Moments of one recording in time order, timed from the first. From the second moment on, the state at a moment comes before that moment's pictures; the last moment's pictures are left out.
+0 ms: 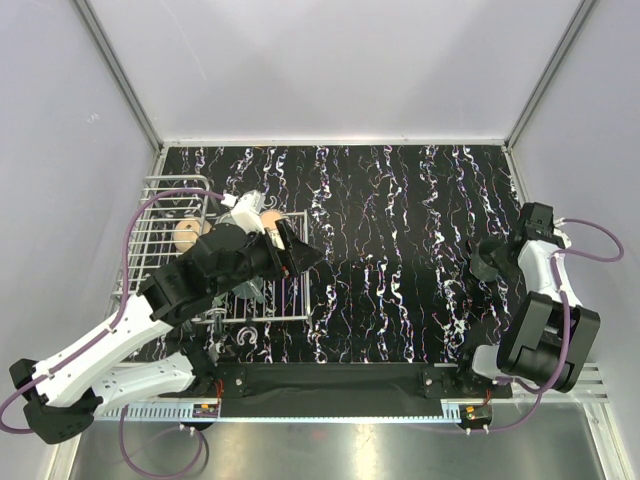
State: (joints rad) left arm -0.90 0.87 1.02 -0.53 -0.08 -0.87; right arm -0.38 1.34 0.88 -0.63 0.21 0.73
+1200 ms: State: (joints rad) left arm -0.94 1.21 1.12 -0.60 -0.13 -0.84; right arm 0.58 1.39 0.96 -0.84 0.02 0.46
